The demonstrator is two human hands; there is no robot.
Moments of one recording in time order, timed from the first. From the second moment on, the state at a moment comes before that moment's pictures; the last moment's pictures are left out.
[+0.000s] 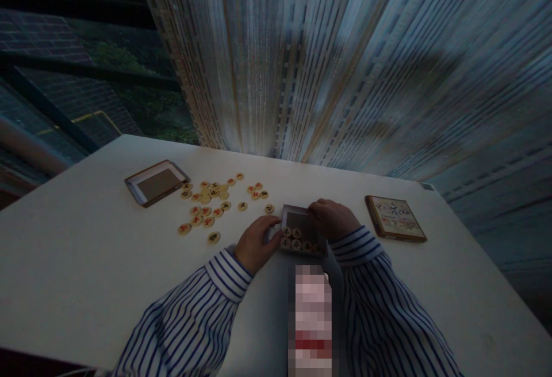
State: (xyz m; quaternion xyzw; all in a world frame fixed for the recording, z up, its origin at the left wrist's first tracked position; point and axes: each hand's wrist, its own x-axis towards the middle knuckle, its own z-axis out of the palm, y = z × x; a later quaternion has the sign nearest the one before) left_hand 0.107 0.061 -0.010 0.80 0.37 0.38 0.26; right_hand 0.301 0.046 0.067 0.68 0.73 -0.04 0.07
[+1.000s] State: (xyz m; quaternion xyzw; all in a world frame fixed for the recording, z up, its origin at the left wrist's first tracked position) left_hand 0.106 0.059 0.003 0.79 0.38 0.40 0.26; right_hand 0.291 0.043 0.071 0.66 0.75 -0.04 0.04
